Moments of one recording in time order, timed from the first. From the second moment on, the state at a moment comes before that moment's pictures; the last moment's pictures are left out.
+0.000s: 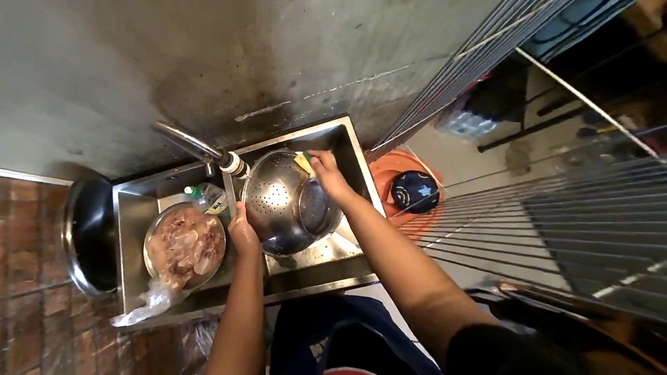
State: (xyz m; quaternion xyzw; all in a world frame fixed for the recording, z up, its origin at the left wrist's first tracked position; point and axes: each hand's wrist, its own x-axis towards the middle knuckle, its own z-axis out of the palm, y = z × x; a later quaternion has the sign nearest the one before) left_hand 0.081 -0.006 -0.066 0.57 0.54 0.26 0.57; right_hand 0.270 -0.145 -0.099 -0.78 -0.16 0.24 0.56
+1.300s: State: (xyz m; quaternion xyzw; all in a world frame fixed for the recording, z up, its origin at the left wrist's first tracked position) left_hand 0.091 0.054 -0.099 0.57 0.57 0.14 0.58; right_hand 0.191 -0.135 -0.086 -0.85 -0.35 0.08 0.38
